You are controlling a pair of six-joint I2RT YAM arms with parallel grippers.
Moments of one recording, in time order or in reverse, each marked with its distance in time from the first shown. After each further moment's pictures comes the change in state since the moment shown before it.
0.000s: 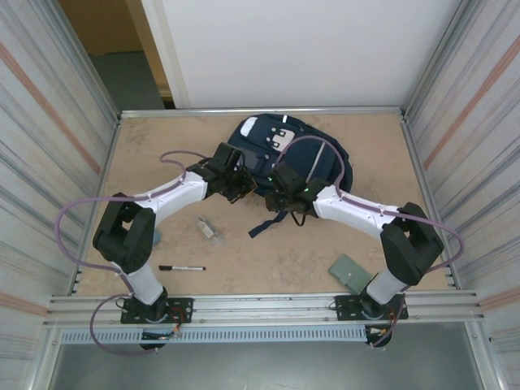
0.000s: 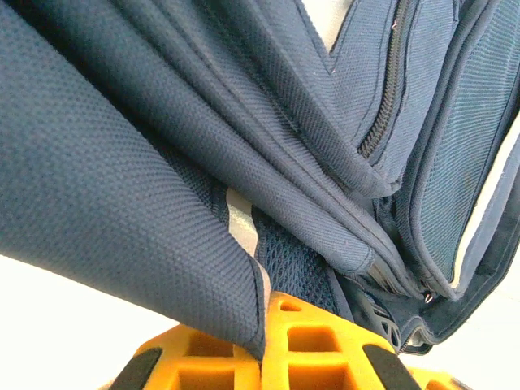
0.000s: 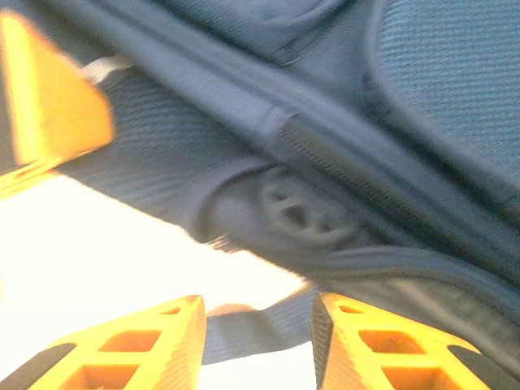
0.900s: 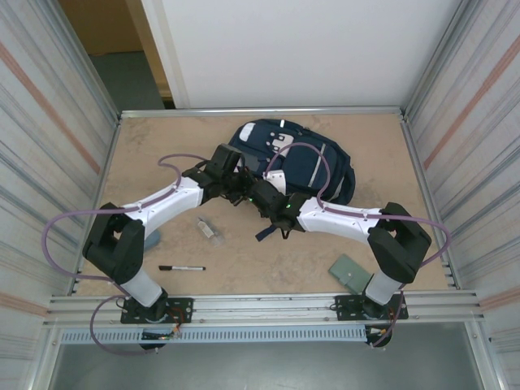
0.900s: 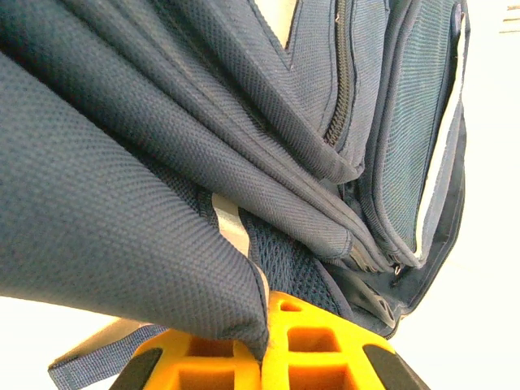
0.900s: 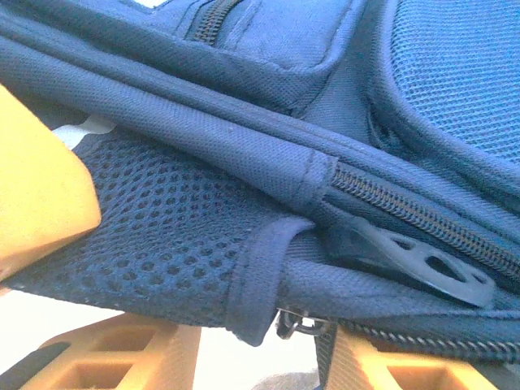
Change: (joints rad) left arm -0.036 -0.096 -0.040 0.022 0.041 -0.073; right arm 0.142 0.062 -0.006 0.069 0.384 0.153
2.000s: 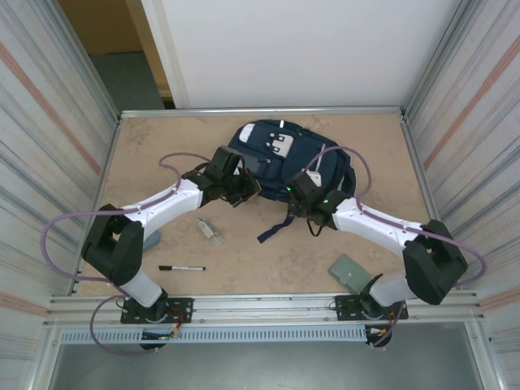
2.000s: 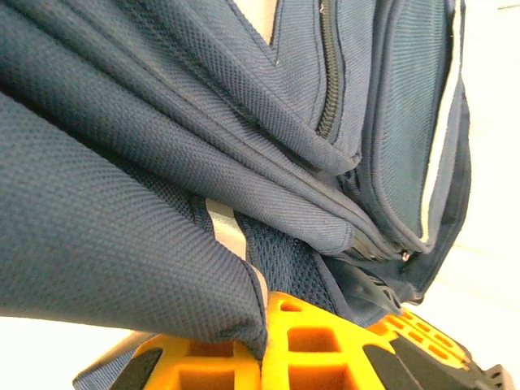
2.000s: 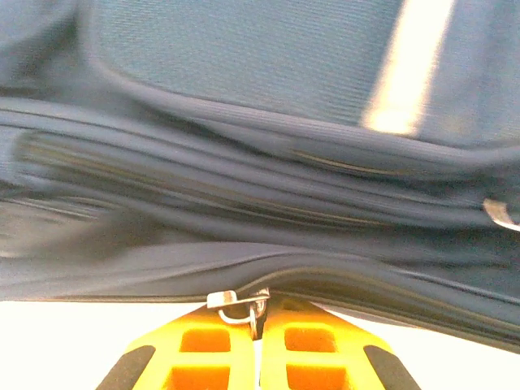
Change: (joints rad) left arm 0.008 -0.013 -0.034 0.023 -0.008 0.080; right arm -0.233 -0.261 -0.206 -0.088 -0.254 0.060
